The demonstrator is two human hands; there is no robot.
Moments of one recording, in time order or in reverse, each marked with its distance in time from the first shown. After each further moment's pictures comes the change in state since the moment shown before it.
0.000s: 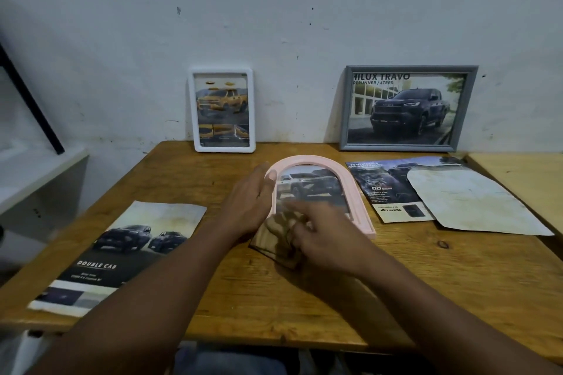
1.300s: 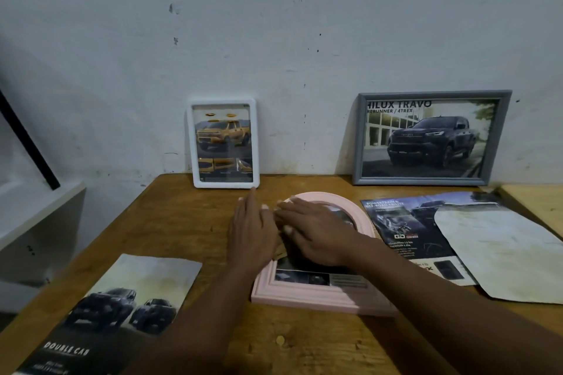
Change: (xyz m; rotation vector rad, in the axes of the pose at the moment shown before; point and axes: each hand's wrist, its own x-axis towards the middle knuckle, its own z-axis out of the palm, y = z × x) left_hand 0.072 -0.031 0.034 -0.039 0.196 -0.263; right_hand 0.128 0.065 -0.008 -0.412 -0.176 -0.251
